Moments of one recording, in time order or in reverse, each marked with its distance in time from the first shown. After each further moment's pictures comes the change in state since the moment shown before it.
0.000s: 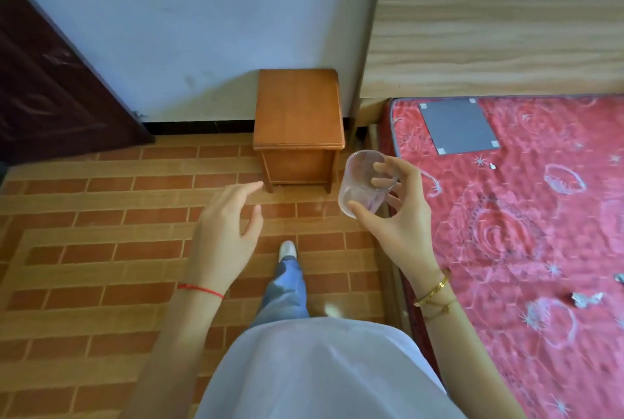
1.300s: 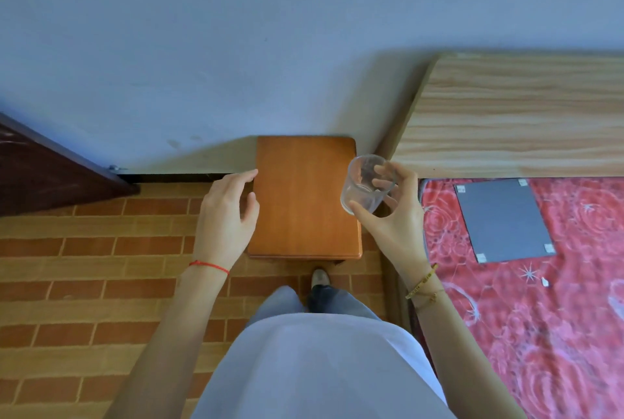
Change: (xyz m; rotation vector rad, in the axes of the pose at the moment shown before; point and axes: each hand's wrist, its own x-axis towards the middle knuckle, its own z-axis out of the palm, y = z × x) left_hand 0.504 -0.093 0.075 0.024 0.020 -0.083; right_hand 0.480 0.081 0.137 0.029 -0.023 0.143
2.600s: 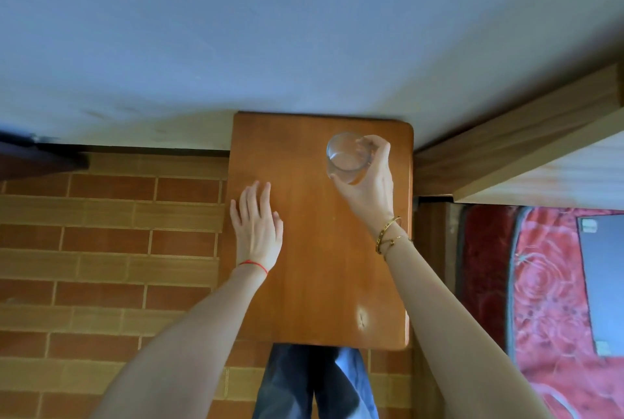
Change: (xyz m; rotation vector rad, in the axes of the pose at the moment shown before) left_hand 0.148 -0.248 0.389 0.394 -0.301 -0.241; right_hand 0.257 0.345 0.239 -0.178 -0.155 0.152
